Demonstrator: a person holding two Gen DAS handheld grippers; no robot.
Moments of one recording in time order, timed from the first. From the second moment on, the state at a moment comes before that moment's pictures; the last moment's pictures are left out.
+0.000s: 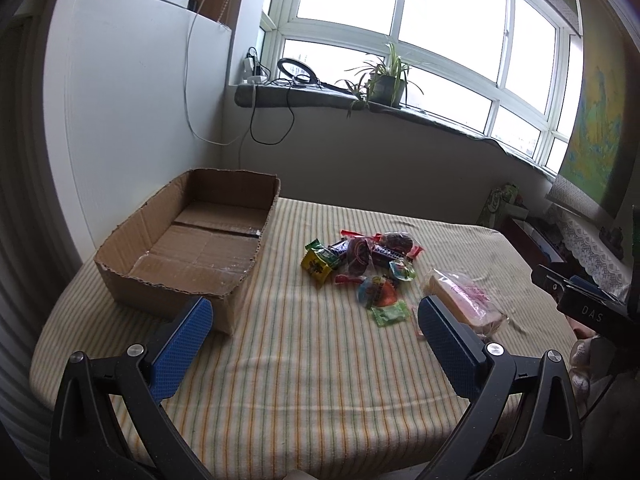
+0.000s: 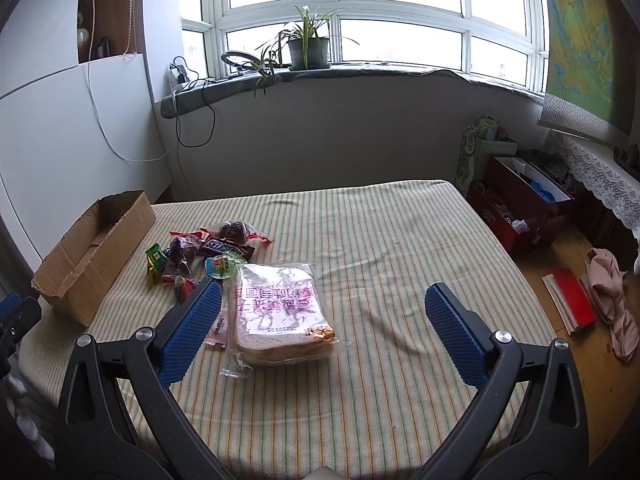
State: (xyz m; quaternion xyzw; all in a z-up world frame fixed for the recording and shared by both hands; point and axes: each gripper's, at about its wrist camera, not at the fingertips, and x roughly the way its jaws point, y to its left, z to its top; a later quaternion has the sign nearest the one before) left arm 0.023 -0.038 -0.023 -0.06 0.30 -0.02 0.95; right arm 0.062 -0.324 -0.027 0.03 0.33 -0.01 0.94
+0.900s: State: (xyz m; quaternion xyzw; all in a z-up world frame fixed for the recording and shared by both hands) left arm 0.089 -0.125 -0.071 -0.11 0.40 -0.20 0.89; right arm 0.139 -0.369 -0.108 0.21 0.46 0.18 0.84
